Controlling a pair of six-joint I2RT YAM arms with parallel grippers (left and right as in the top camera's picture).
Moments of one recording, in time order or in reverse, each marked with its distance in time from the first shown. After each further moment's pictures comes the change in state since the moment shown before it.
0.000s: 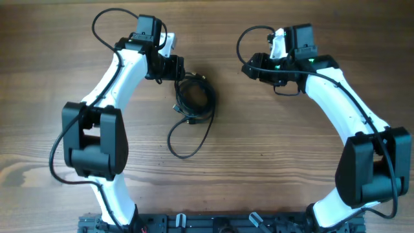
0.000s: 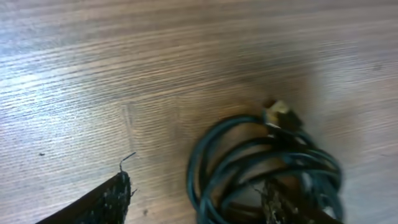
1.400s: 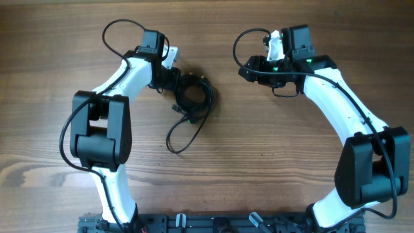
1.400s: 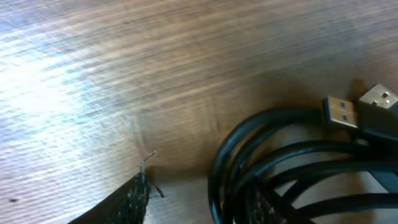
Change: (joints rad) left arm 0.006 0.082 -0.126 0.187 -0.070 0.098; right arm 0.009 0.000 0.000 -0.019 -0.018 -0.031
